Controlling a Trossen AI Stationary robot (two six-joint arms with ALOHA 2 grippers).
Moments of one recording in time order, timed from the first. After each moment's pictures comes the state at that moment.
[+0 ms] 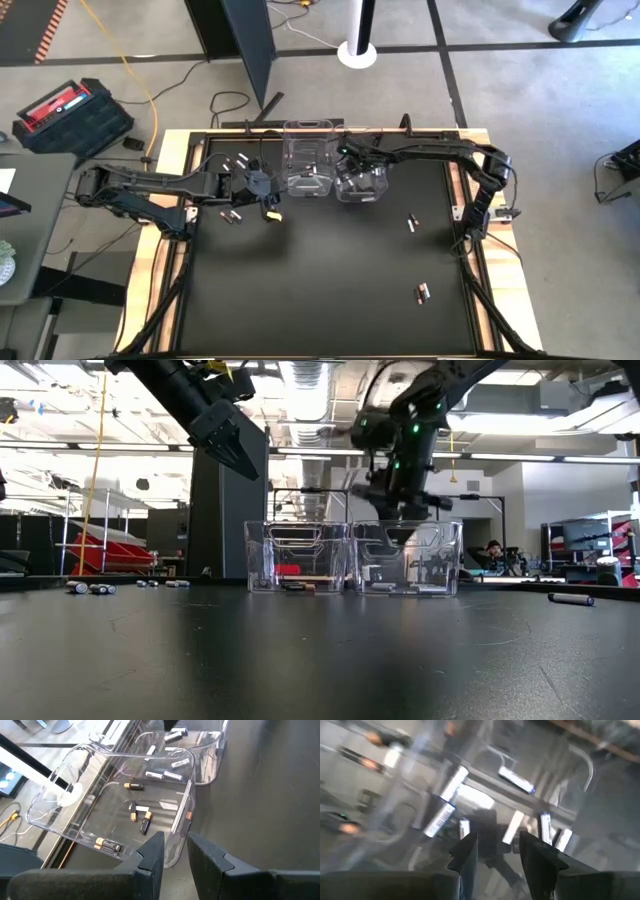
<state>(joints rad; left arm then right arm) 0.06 1.23 0.89 -0.35 -0.46 0.03 -0.40 1.78 1.34 -0.75 0.26 0.66</state>
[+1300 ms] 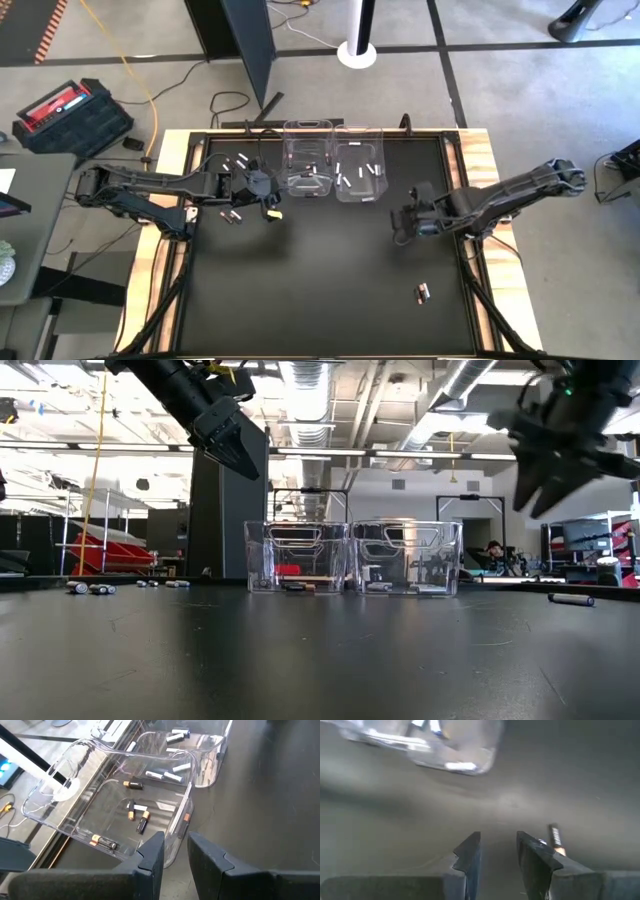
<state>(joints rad) 0.06 1.23 0.89 -0.35 -0.46 -0.03 0.24 1.09 0.77 -0.97 0.50 1.54</state>
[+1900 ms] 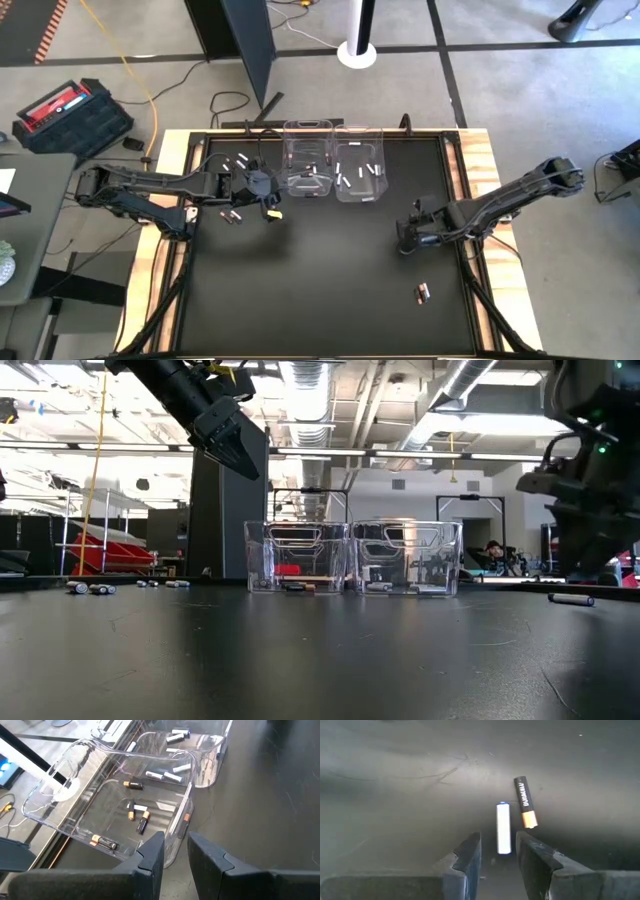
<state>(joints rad) 0.06 1.23 0.89 -0.35 -0.46 -0.03 0.30 1.10 0.54 -0.86 0.39 1.67</state>
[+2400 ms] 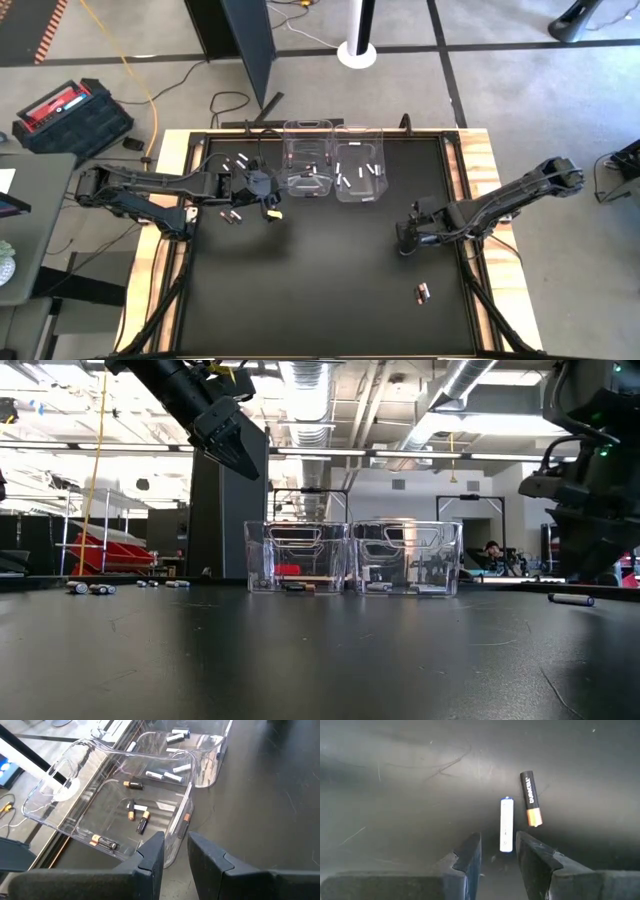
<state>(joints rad) 0.06 1.23 0.89 -0.35 -0.46 -0.03 0.30 1.10 0.52 -0.82 0.36 1.62</state>
